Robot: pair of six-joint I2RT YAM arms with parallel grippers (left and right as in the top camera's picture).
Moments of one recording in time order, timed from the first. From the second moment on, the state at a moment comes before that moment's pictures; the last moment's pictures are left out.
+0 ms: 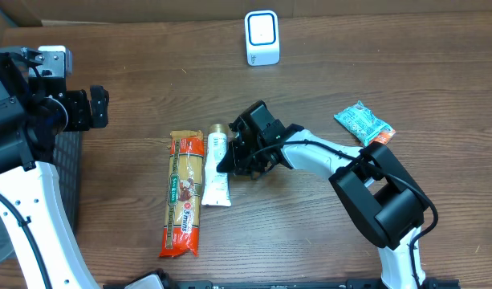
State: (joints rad) left arm 0.41 1.38 1.62 -1.05 0.18 0.29; right arm 0.69 2.11 1.31 -0.29 -0.69 0.71
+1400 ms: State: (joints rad) left arm 0.41 1.38 1.62 -1.05 0.18 0.29; right arm 0.45 2.10 1.68 -1.11 -0.47 0.13
